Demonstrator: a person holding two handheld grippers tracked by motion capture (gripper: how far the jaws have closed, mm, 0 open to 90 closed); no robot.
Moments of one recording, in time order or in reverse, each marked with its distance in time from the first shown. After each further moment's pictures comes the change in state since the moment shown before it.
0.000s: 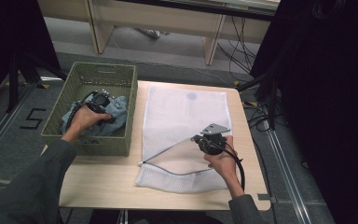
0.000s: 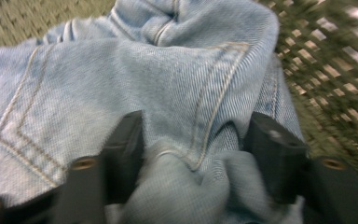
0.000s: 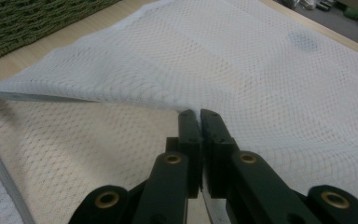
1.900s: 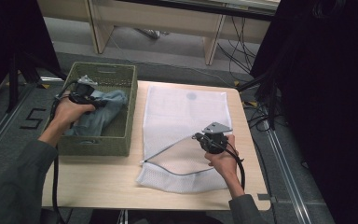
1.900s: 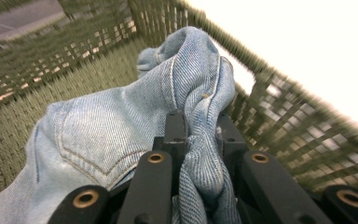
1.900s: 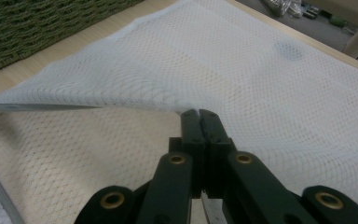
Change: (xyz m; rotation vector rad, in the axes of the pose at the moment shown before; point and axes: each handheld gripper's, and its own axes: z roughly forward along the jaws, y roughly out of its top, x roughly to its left) left arm 0.025 -0.007 -0.076 -0.313 -0.076 -0.032; right arm -0.001 0.004 -0.007 -0.038 -0.032 0.018
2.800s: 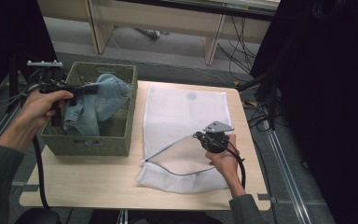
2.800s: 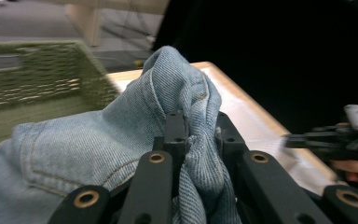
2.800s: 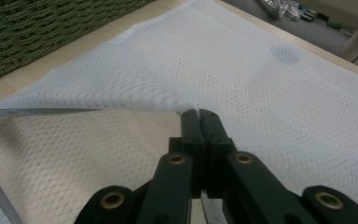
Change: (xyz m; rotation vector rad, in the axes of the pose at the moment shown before) left arm -0.013 0.016 -0.089 -0.306 -0.317 -0.296; right arm -0.002 0.003 -0.002 -0.017 -0.007 0.008
